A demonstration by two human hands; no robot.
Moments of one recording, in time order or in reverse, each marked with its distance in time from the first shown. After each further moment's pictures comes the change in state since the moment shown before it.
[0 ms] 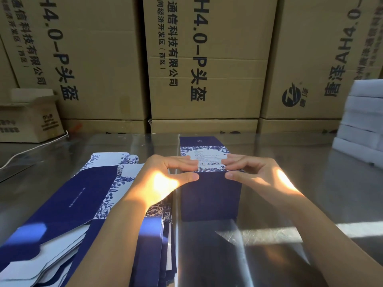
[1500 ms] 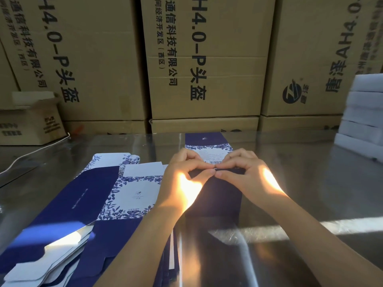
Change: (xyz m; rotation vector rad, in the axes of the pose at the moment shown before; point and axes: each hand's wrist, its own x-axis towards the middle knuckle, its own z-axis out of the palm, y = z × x) left_hand -0.002 -0.001 0.046 0.182 0.247 0.245; right_hand 0.005 0.002 0.027 -0.268 0.113 -0.094
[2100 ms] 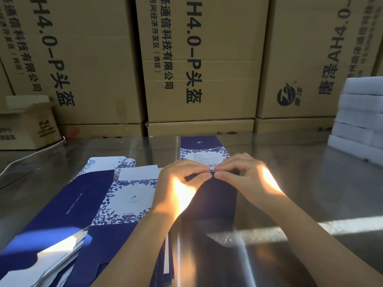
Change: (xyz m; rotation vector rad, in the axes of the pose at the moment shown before) left_hand 0.001 -0.002 0.002 0.031 0.041 0.092; right_hand 0.002 0.006 -0.009 0.009 0.027 -0.094
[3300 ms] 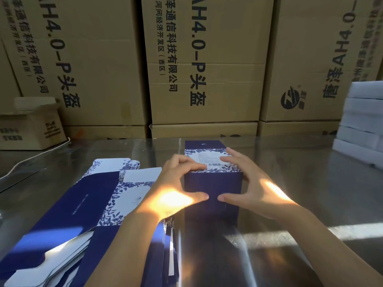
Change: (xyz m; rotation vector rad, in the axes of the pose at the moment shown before) left_hand 0.005 -0.016 -0.029 0.029 -0.380 -0.216; right_hand -0.008 0.012 -0.010 -0.154 -0.241 0.049
